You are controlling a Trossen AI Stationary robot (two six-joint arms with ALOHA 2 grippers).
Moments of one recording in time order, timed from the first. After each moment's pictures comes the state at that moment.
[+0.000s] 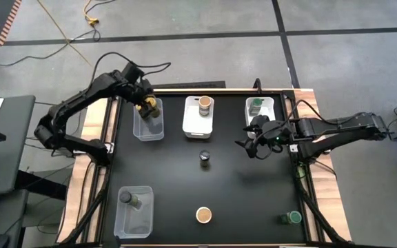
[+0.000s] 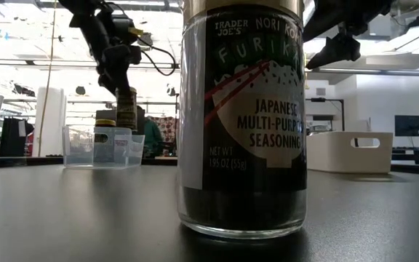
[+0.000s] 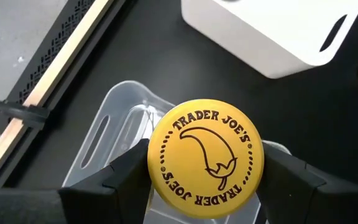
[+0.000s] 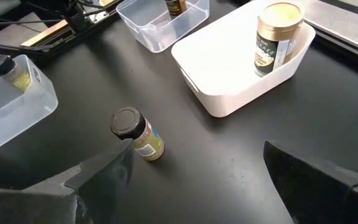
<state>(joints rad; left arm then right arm) 0.87 1.31 1.18 -0.92 0.21 0.29 0.08 0.97 0.85 -0.53 0.37 0.58</state>
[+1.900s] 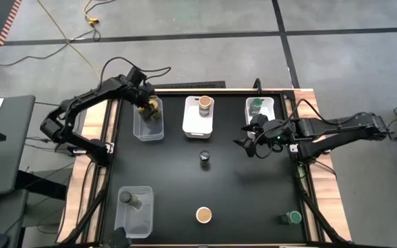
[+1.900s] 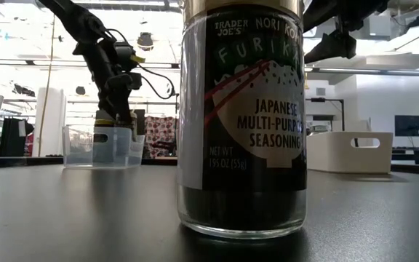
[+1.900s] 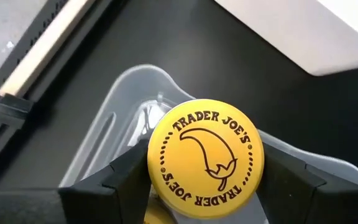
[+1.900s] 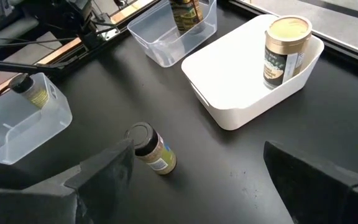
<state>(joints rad) 0.93 1.41 1.04 -0.70 0.24 0.32 0.08 0.97 0.85 -0.46 0.37 0.59</state>
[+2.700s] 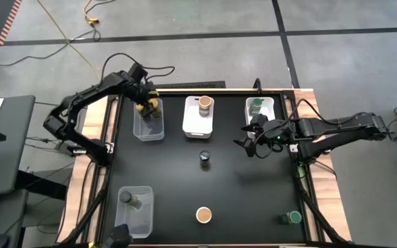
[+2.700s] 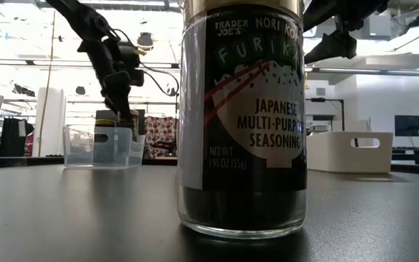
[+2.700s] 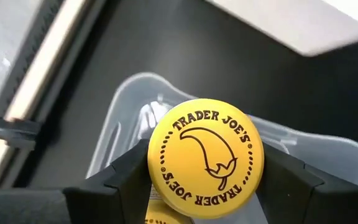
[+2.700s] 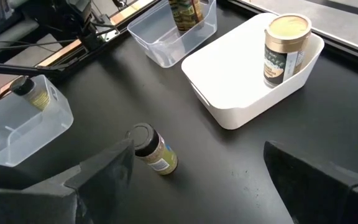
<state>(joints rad) 0.95 1.47 1.13 -0.82 0.26 0.48 0.08 0.97 0.85 -0.46 0.37 0.60</state>
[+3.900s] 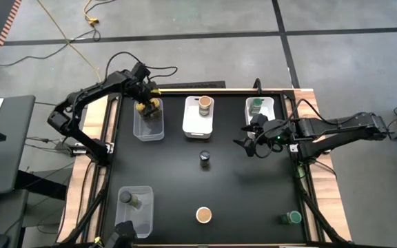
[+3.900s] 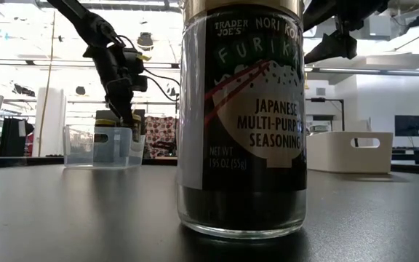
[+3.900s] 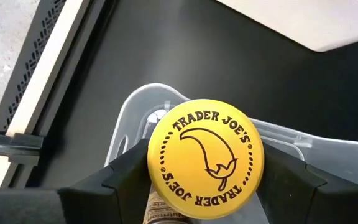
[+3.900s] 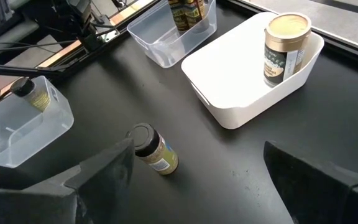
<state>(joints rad) 0.95 1.52 1.15 -0.79 0.25 0.53 0.08 0.97 0.85 -0.46 0.37 0.61</state>
